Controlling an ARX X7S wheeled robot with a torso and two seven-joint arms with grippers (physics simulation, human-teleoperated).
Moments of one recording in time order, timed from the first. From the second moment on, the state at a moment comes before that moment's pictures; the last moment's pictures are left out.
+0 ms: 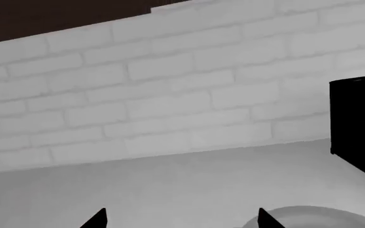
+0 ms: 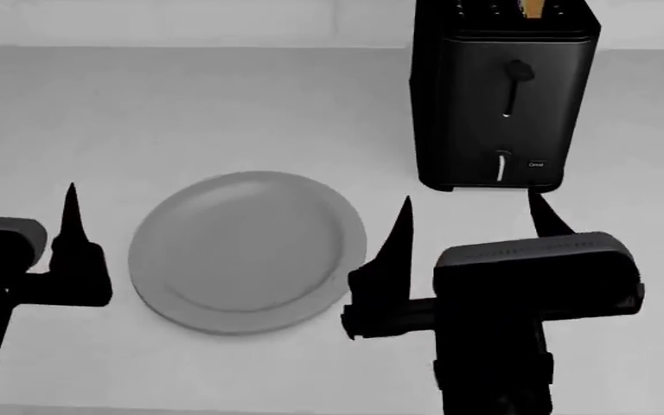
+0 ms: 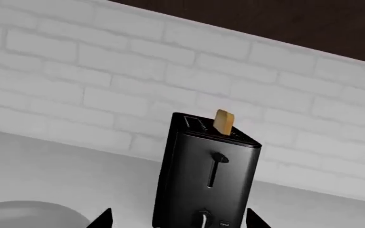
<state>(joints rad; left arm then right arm) -0.45 -0.23 0.13 0.51 -0.13 -0.79 -0.23 0.40 0.18 -0.17 -0.55 -0.01 0.72 0.13</state>
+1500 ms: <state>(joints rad) -0.99 -0.25 0.12 0.20 -0.20 -1.05 -0.18 1.03 0.20 -0.17 -0.08 0.11 1.00 -0.02</state>
